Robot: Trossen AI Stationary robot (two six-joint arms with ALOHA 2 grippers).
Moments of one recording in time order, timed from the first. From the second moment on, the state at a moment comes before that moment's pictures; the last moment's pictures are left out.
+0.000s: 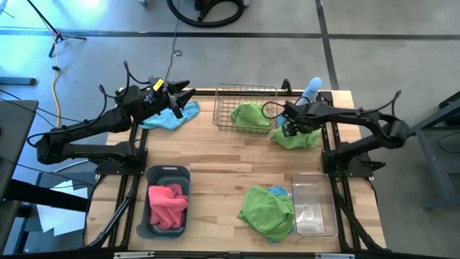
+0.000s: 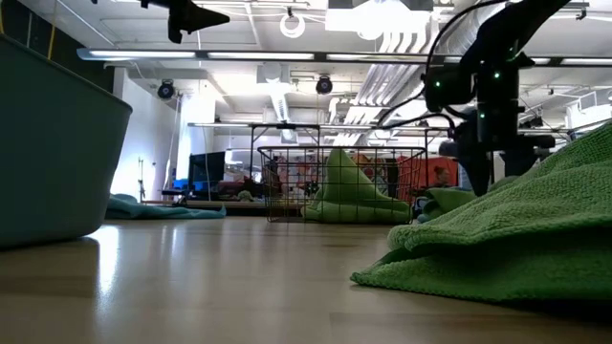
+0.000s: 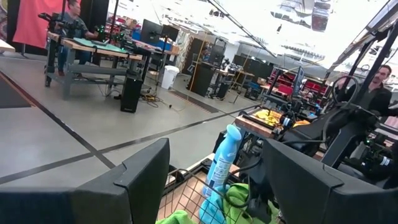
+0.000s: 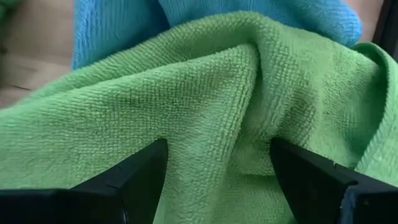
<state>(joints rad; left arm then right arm) 0.40 0.84 0.77 0.18 -0.17 -0.29 -0.55 1.35 0.75 -0.88 0.24 0.76</state>
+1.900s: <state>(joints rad) 0.40 0.84 0.77 0.18 -0.17 -0.29 -0.54 1.03 1.40 -0.91 0.22 0.42</state>
